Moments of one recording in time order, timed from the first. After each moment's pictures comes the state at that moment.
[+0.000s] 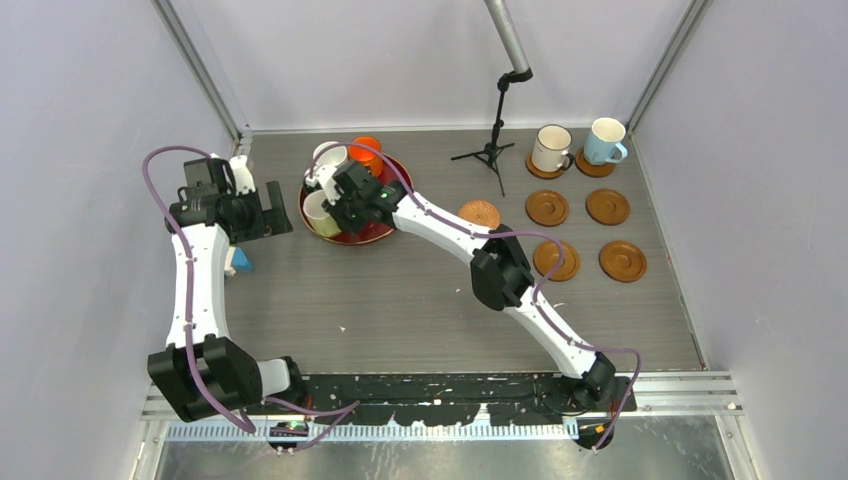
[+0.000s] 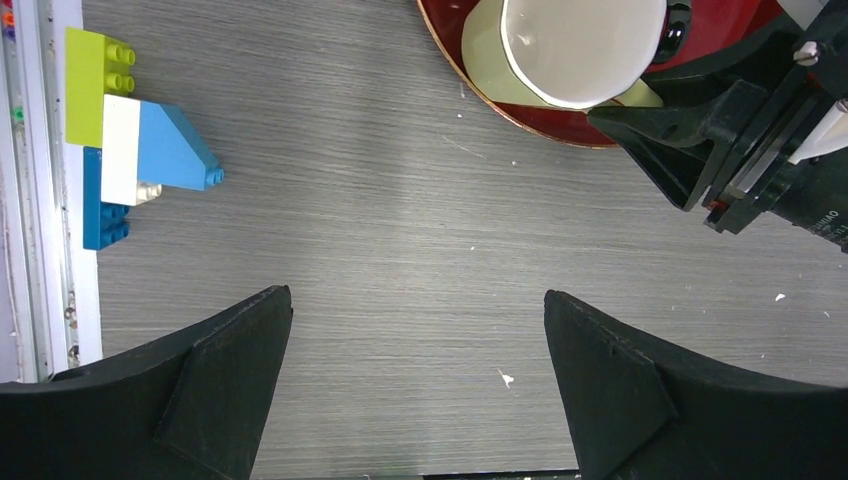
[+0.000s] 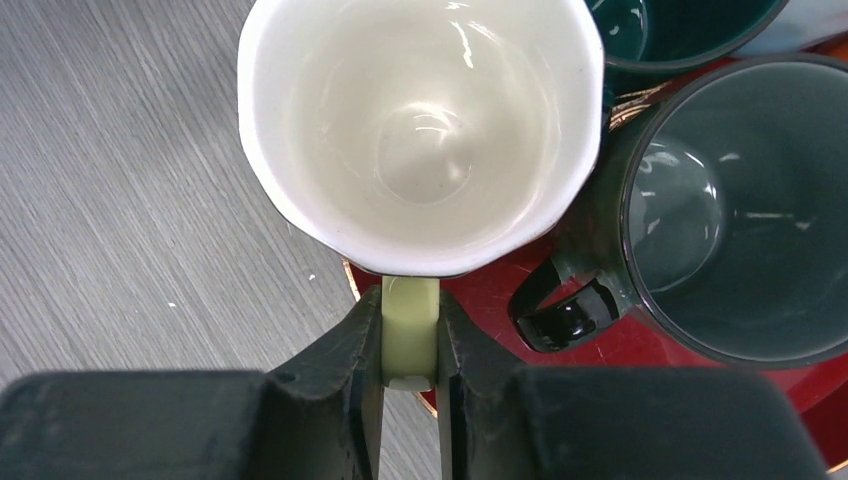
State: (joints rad) left arm 0.26 1.26 1.26 -0.93 0.22 0.00; right arm 0.92 2.55 2.43 -0.60 -0.10 -0.13
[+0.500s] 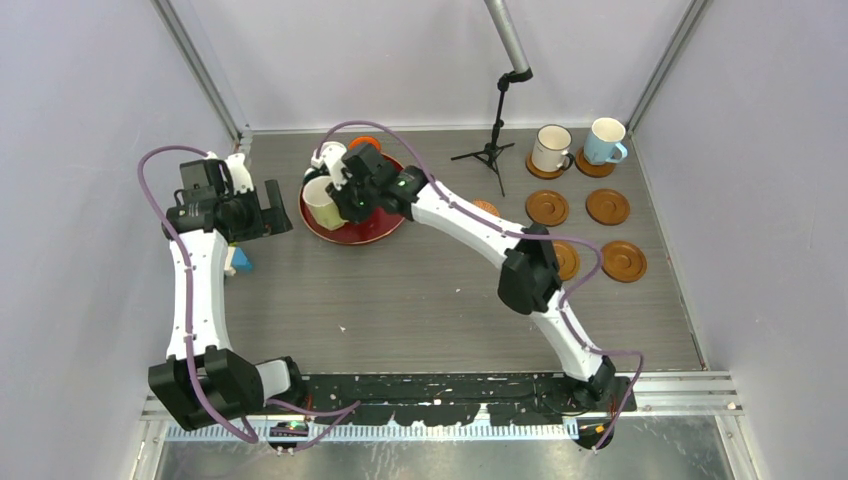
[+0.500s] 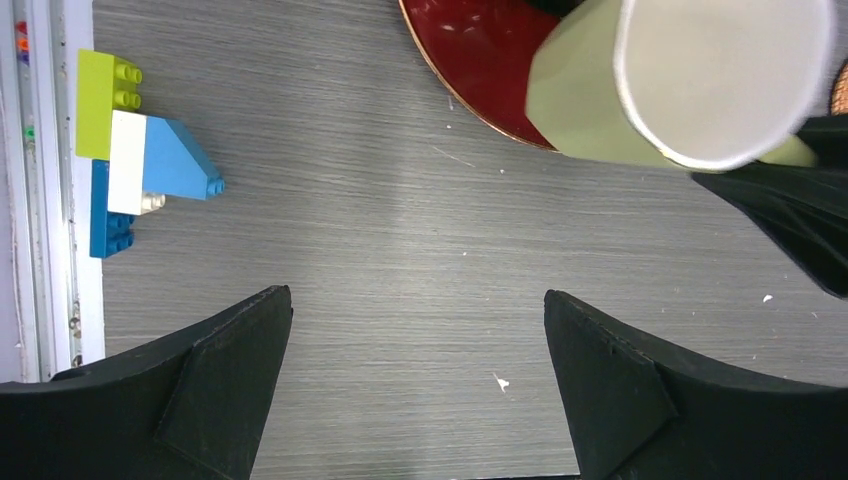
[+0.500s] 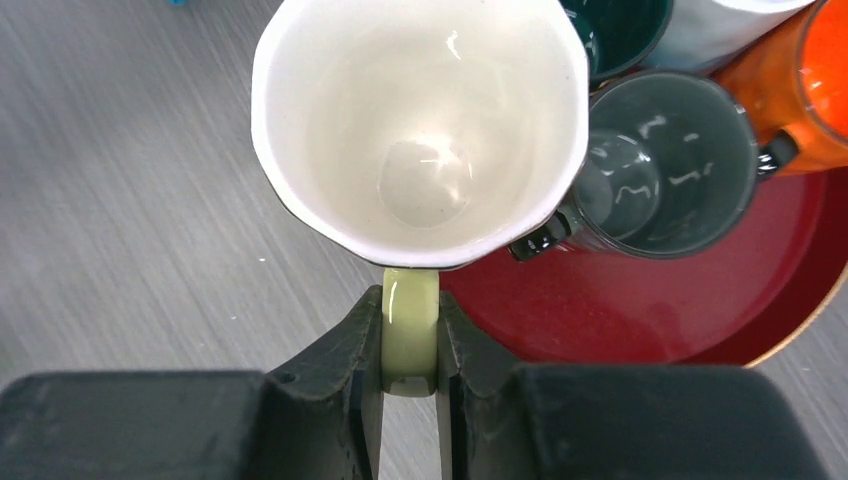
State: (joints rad) left arm 0.26 1.22 1.26 -0.93 0.24 0.00; right arm 0.92 2.34 2.30 -0.61 -0.11 -0.07
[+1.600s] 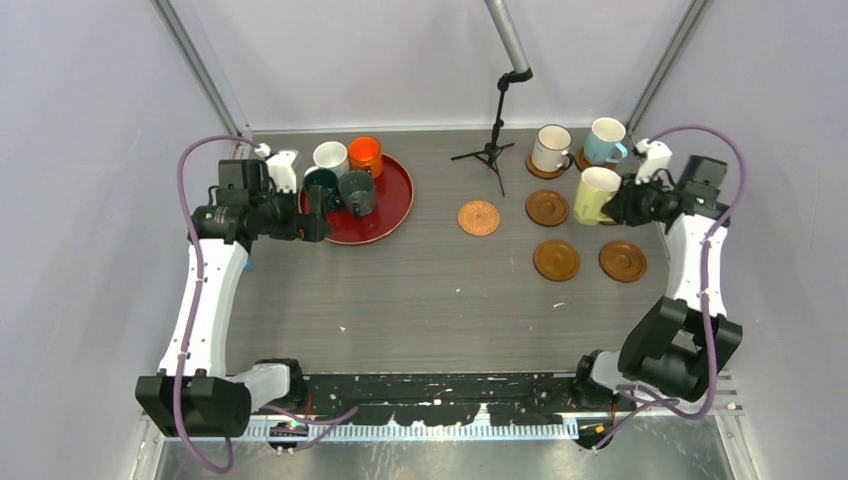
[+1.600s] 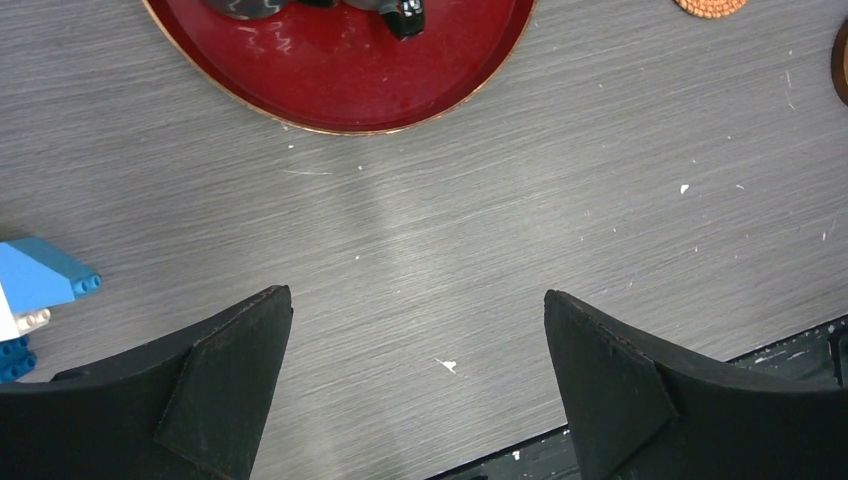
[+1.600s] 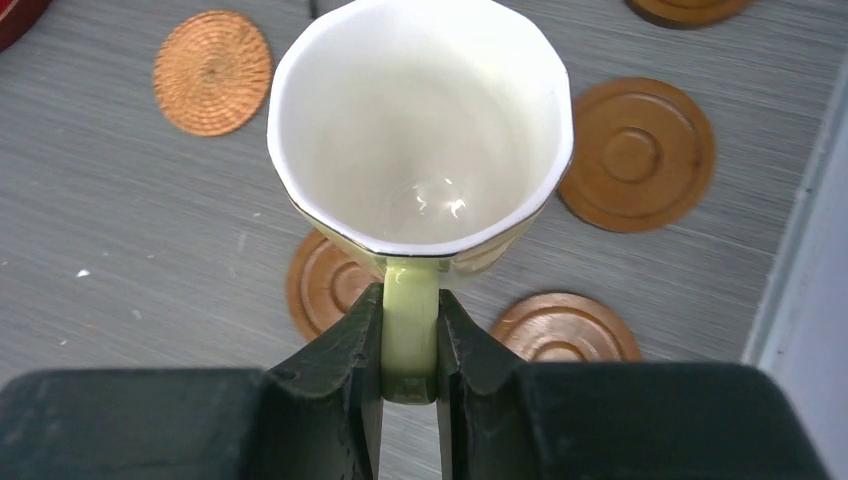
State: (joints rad) left arm 0.00 1.16 1.26 -0.92 0.33 0.05; right arm -0.41 1.33 1.17 -0.65 -0.66 -0.44
